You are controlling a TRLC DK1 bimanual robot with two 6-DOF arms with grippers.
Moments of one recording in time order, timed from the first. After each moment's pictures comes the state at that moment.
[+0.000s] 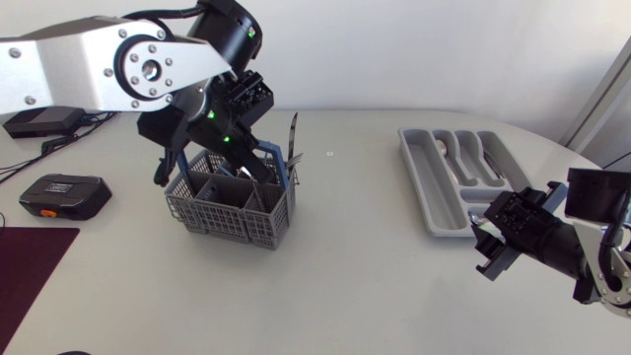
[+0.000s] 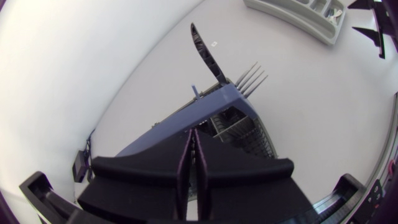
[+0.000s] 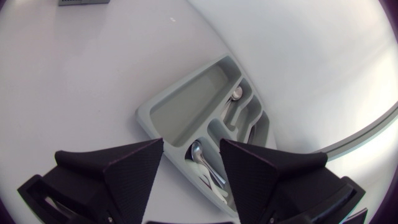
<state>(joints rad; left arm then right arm) -0.60 1.61 1.36 -0.68 -0.38 0.36 -0.05 1.09 0.39 0.07 -0.04 -0.93</state>
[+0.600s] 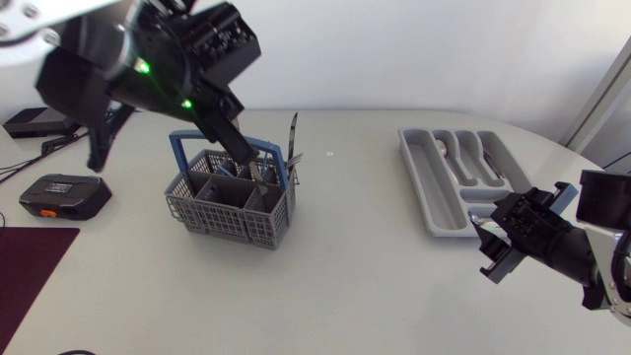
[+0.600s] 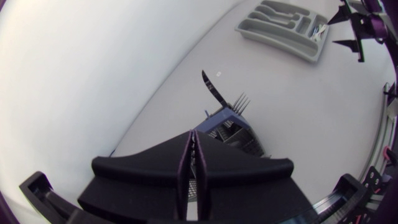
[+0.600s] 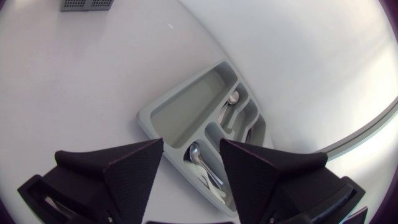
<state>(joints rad) -0.70 1.42 1.43 -0.78 -0.43 0.41 -0.06 1.01 0.37 0.04 -0.07 -0.93</state>
